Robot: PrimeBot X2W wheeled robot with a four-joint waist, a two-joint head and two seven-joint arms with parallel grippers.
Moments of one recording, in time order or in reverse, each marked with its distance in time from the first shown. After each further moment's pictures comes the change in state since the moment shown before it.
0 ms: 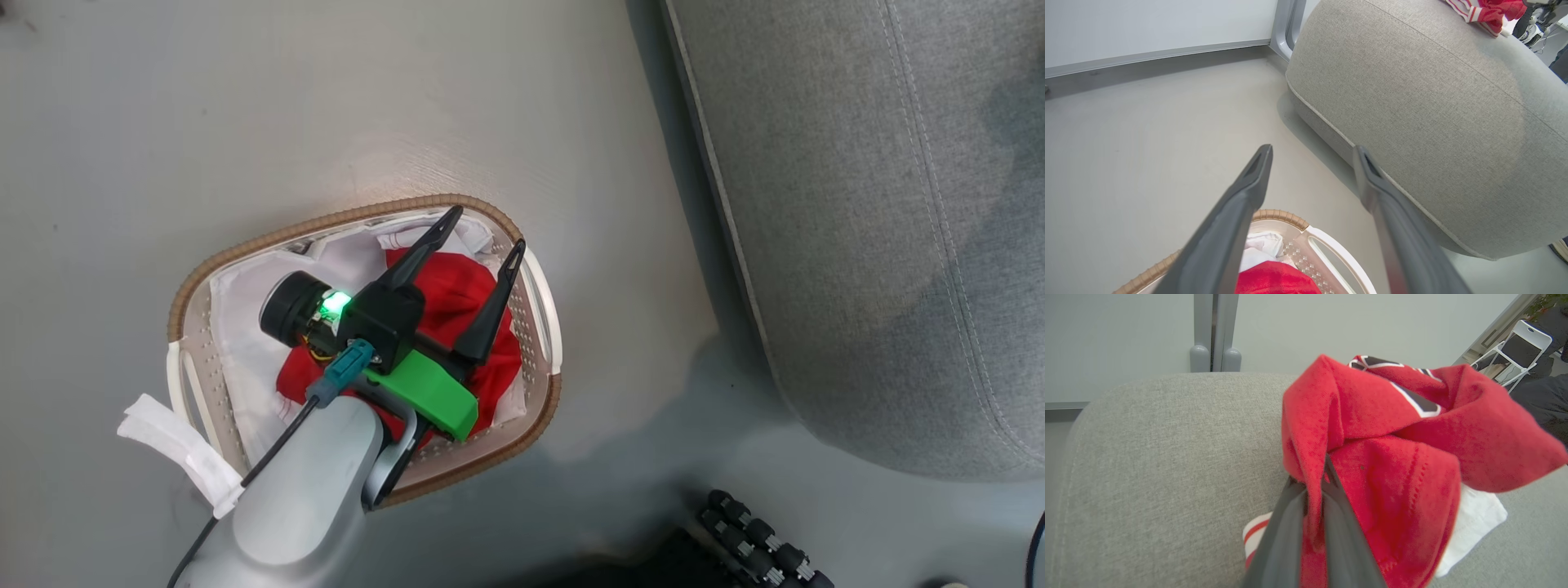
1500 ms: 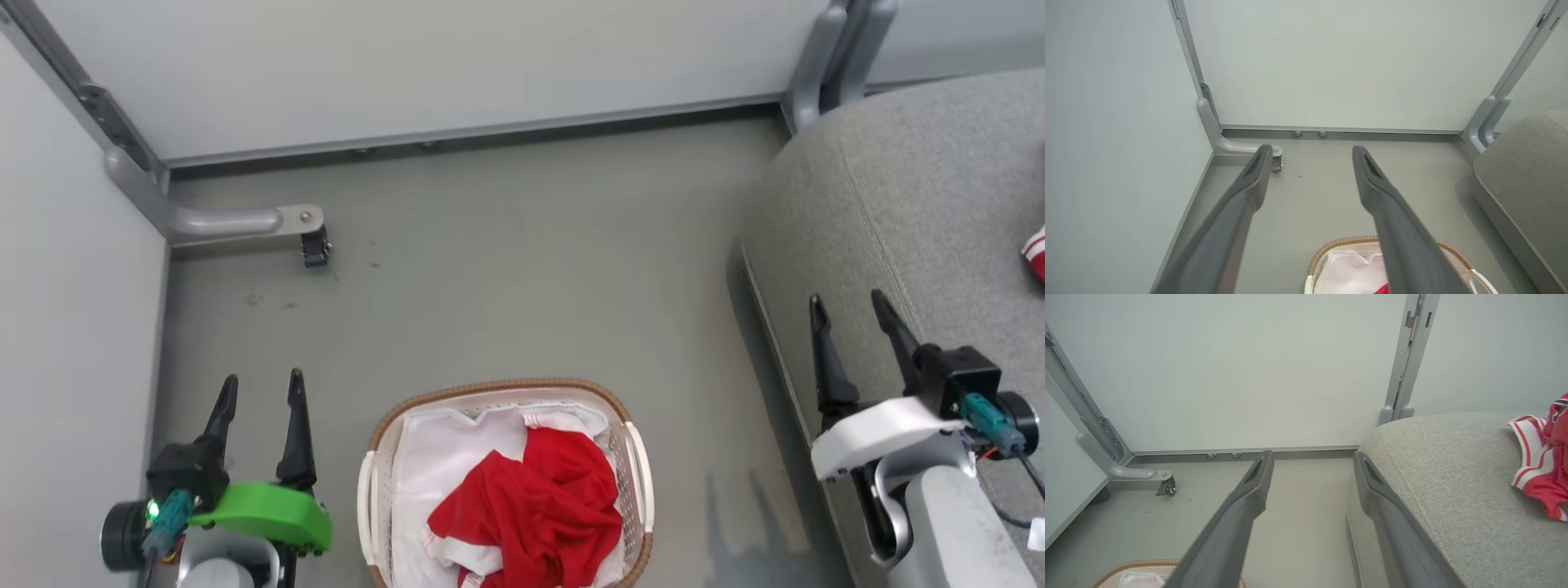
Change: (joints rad) left arm 0.400 -0.128 0.624 0.025 0.153 0.015 0.000; right arm 0.794 0.325 0.232 -0.560 0.119 0.000 0.000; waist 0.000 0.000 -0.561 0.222
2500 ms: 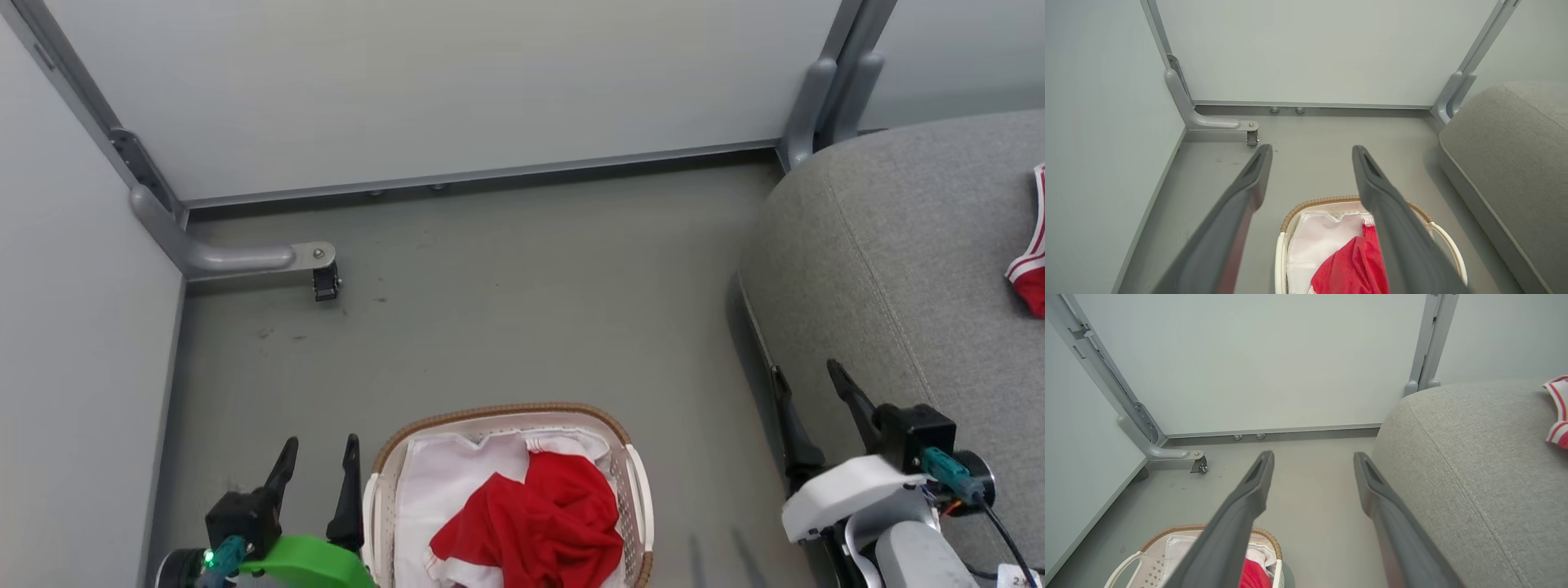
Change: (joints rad) left arm 0.110 -0.001 -0.095 0.034 -0.043 -0.013 0.000; right arm 0.113 0.011 0.082 0.029 0.058 0.000 0.000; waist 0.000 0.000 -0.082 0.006
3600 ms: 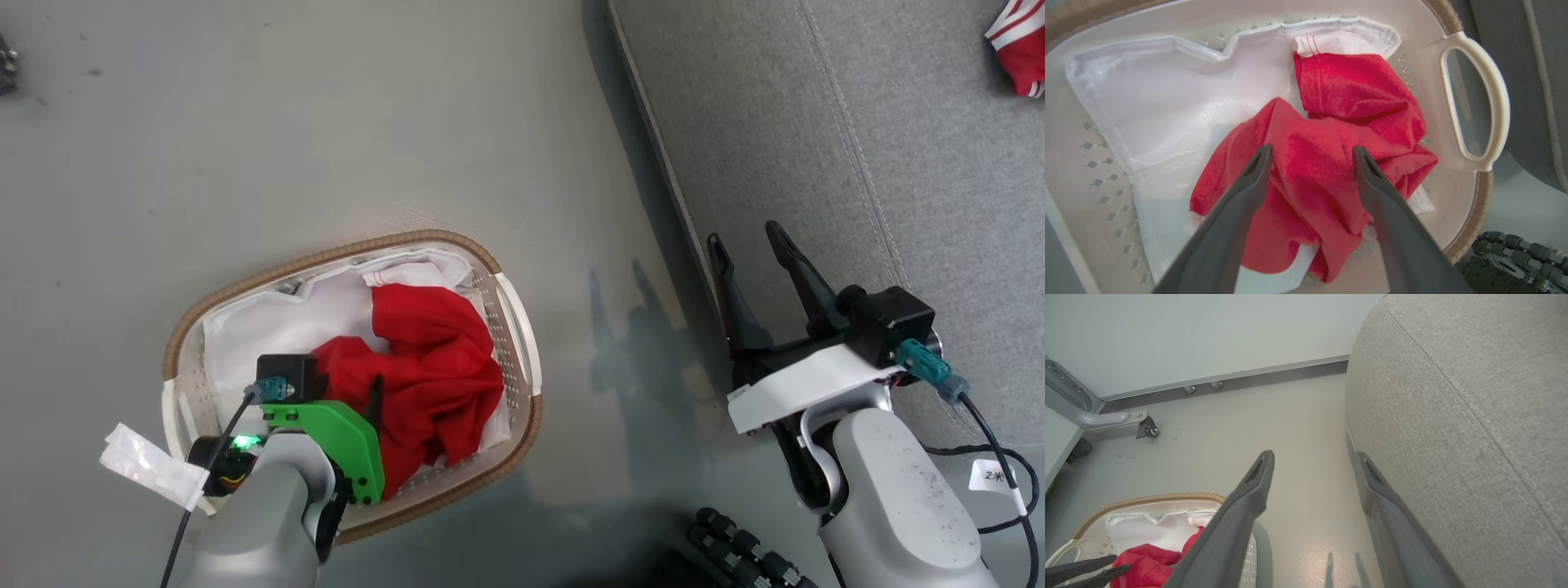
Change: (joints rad) left arm -0.569 0.040 -0.410 0.705 -0.331 -0.002 0.100; right arm -0.217 -0.001 0.148 -0.095 0.114 0.000 0.000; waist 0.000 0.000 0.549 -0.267
